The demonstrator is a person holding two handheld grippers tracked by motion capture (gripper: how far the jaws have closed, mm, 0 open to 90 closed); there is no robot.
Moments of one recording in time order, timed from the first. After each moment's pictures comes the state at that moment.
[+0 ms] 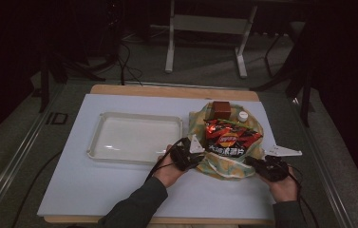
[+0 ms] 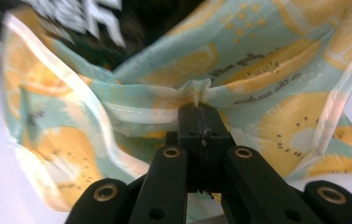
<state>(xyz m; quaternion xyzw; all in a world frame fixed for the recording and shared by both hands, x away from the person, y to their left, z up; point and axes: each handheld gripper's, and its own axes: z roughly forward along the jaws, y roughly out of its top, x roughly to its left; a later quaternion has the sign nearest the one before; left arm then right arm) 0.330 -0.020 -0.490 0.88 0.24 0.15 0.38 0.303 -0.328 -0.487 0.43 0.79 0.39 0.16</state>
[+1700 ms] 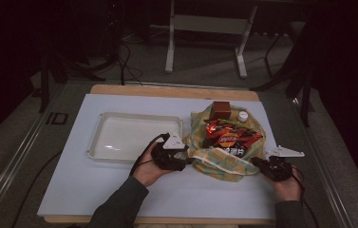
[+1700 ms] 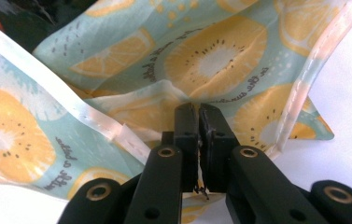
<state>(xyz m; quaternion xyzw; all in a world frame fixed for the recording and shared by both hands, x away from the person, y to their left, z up) 0.316 0.037 -0.461 0.86 0.21 0.10 0.45 0.311 -0.349 -0.505 0.46 0.79 0.36 0.19</state>
